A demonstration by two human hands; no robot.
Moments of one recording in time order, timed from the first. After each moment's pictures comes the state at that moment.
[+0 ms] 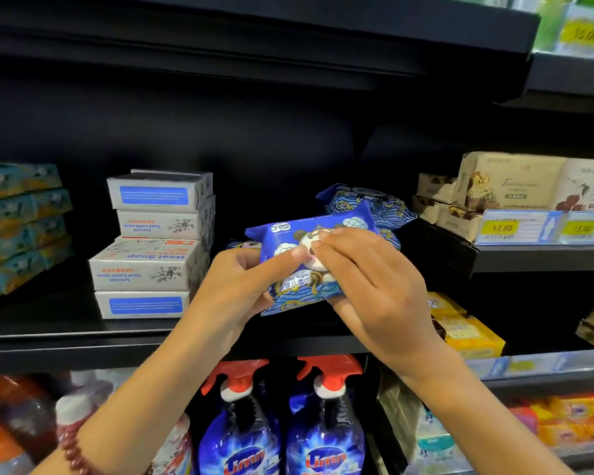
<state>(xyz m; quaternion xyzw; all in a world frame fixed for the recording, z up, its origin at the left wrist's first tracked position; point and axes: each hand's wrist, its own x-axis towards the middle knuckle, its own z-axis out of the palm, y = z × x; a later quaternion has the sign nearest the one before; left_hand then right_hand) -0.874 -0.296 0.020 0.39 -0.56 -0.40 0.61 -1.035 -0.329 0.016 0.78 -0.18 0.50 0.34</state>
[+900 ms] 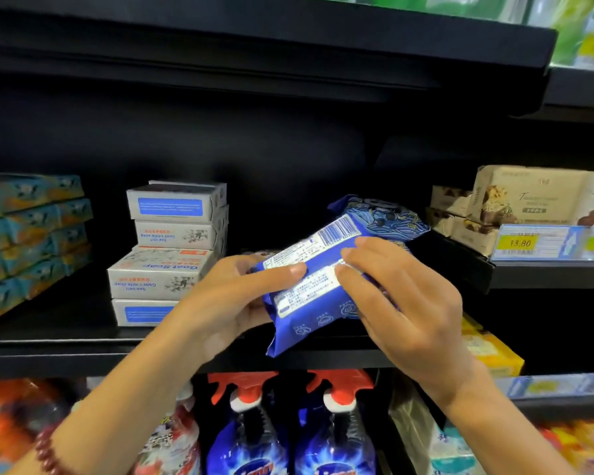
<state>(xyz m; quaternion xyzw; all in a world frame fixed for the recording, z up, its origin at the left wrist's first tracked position) -0.850 -0.295 0.028 0.39 -0.56 -0.51 0.53 -1.045 -0.337 0.016 0.72 -0.10 0.54 0.42</state>
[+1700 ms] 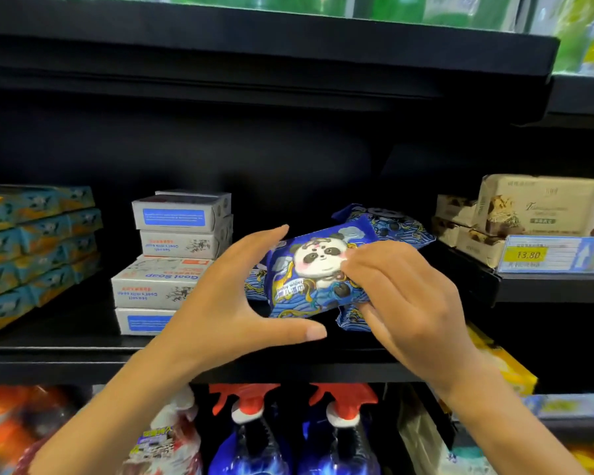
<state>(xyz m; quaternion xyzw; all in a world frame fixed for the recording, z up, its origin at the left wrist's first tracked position) -0.845 -0.285 0.030 0.47 -0.74 -0.04 0.48 -1.052 -0.343 0.030 0.77 -0.12 0.52 0.36</state>
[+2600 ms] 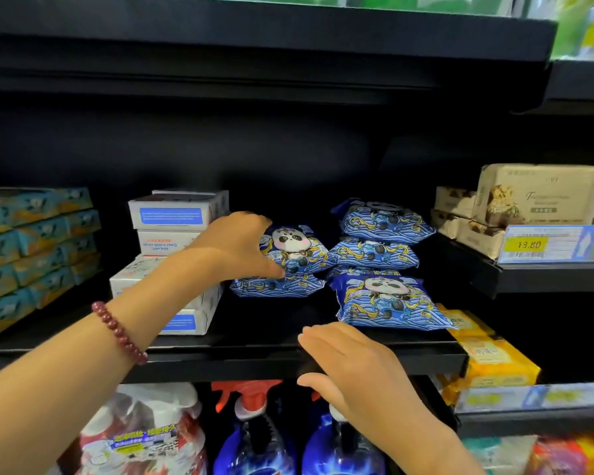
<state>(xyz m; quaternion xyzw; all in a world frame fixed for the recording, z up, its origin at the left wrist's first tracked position) -0.825 -0.368 0.070 0.67 -0.71 0.13 0.17 -1.029 -0.334 -0.049 0.88 -0.26 0.35 0.18</state>
